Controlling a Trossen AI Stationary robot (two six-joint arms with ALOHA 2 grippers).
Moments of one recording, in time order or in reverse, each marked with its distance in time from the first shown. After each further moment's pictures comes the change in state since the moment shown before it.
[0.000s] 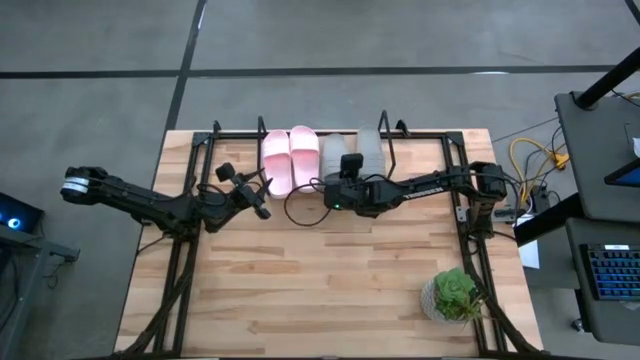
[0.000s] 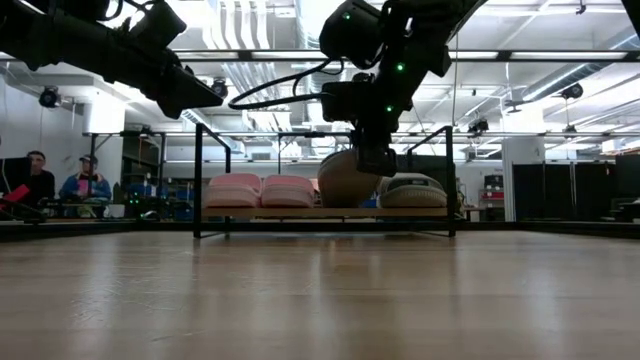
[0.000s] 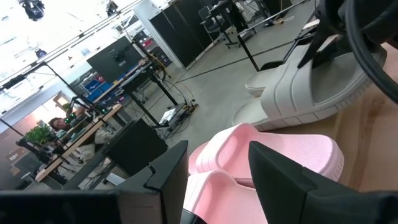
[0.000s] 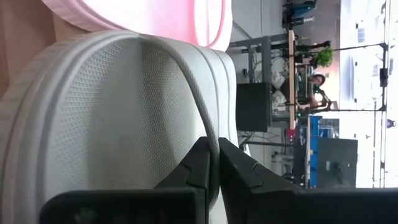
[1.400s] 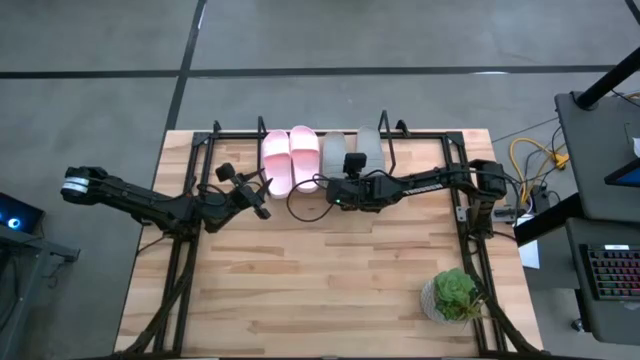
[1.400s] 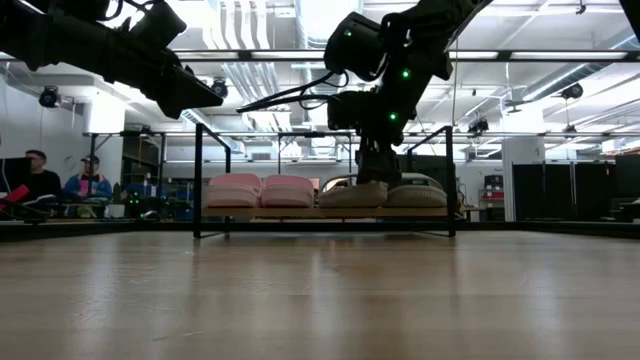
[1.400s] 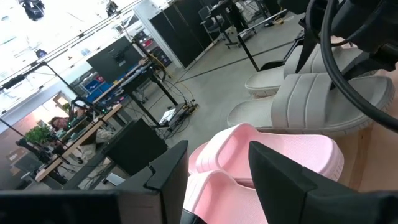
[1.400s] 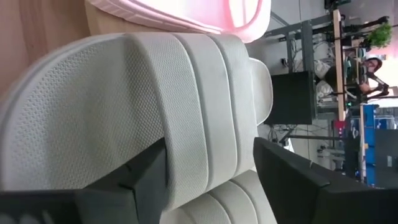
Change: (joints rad) left arm 0.000 0.000 0.000 0.000 0.000 0.000; right arm -0.040 -0.003 -0.012 -0.075 -0.154 0.149
